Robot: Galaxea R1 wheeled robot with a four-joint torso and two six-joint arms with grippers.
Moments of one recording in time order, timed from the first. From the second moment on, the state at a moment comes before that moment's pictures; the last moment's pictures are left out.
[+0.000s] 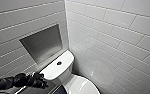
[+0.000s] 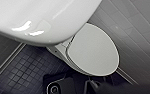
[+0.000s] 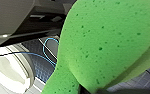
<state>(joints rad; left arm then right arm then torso) 0.40 2.00 -1.21 0.29 0.60 -0.61 -1.55 2.81 -2.23 0.18 0.24 -0.03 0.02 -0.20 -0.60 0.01</state>
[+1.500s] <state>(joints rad) 1.36 2.43 -1.92 0.65 0.04 -0.58 -1.59 2.89 -2.38 0.17 0.22 -0.03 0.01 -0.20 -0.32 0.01</state>
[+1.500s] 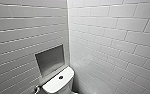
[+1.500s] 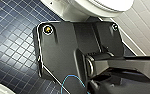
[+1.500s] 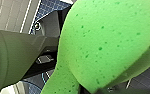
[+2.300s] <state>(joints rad) 1.48 2.77 -2.37 0.65 -0.08 -0.59 -1.60 2.93 -2.46 0.18 0.22 -0.02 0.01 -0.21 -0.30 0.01</state>
